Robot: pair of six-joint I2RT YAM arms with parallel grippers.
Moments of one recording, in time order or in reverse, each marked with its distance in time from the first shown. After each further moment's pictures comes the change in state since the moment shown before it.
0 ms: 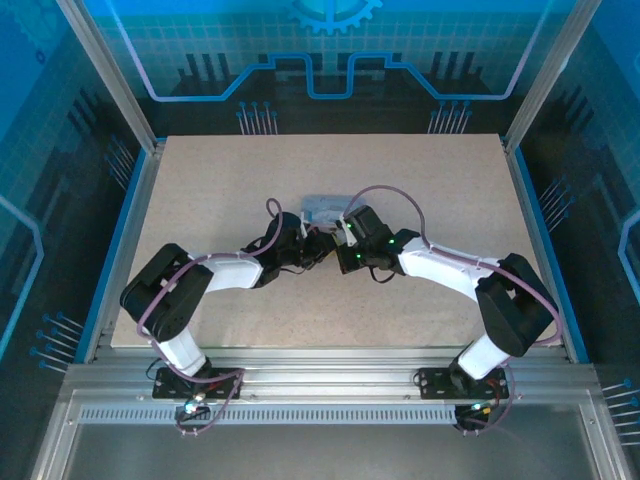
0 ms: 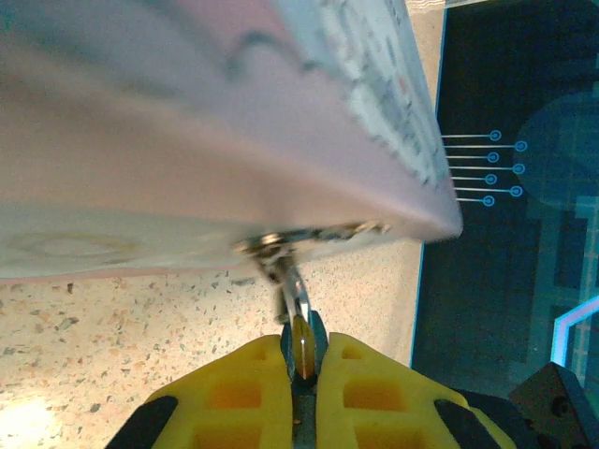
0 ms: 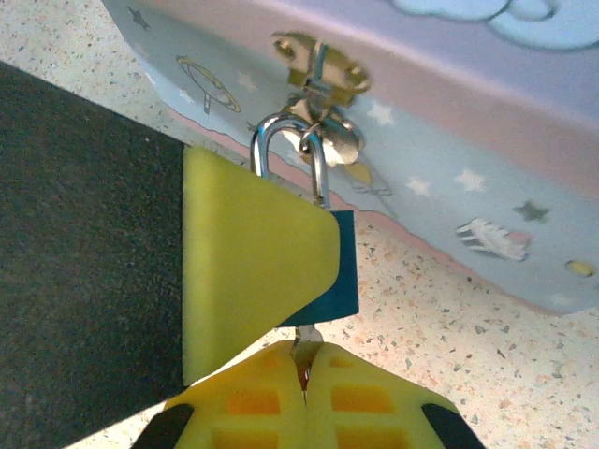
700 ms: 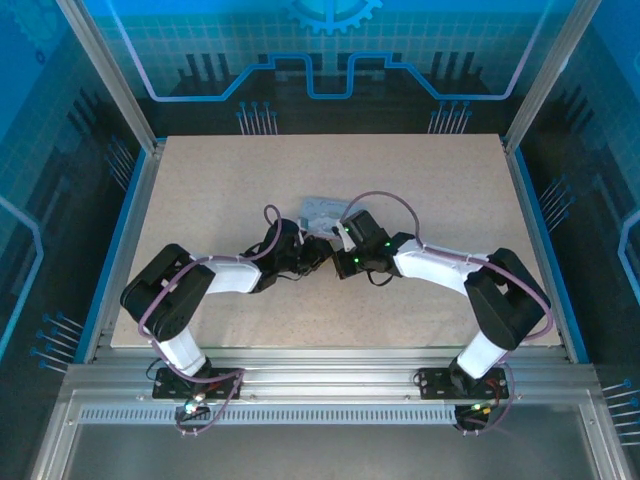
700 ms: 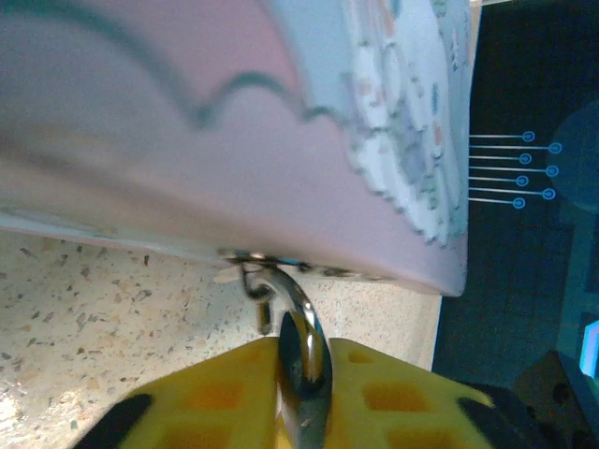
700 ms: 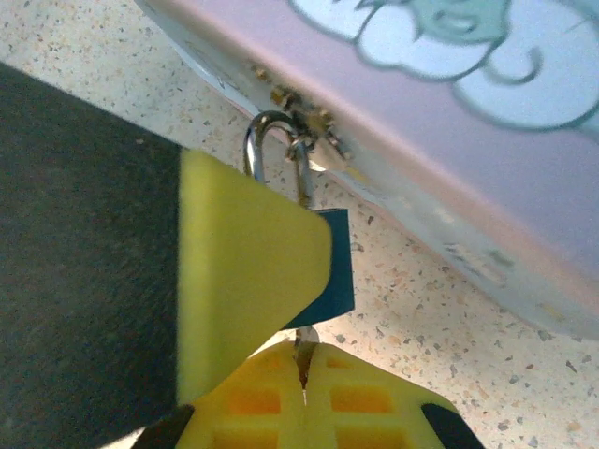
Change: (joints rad) left arm 0.001 0.005 -0.060 0.022 -0.014 -0.001; right arm -0.002 0.054 -0.032 0.061 -0.070 -0.008
